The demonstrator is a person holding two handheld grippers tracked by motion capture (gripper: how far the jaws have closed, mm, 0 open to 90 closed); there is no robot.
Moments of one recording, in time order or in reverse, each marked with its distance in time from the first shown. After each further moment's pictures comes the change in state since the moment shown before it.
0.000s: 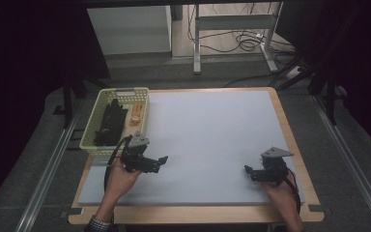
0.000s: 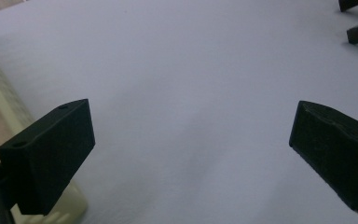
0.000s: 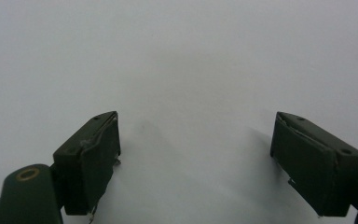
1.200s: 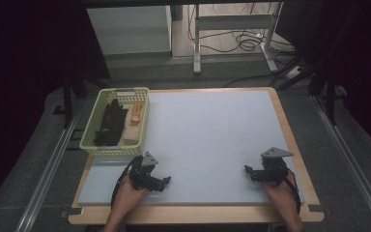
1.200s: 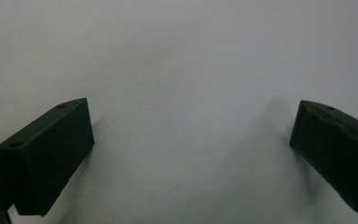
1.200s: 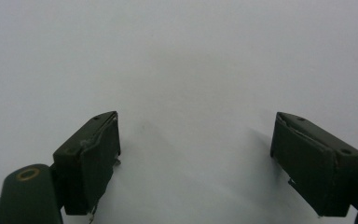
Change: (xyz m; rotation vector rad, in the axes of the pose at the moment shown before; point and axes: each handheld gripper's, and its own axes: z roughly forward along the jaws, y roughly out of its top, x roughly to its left) left arm -0.012 -0.058 0.044 0.160 0.002 -0.009; right arm 0.001 0.000 0.000 -0.001 -0.003 -0.001
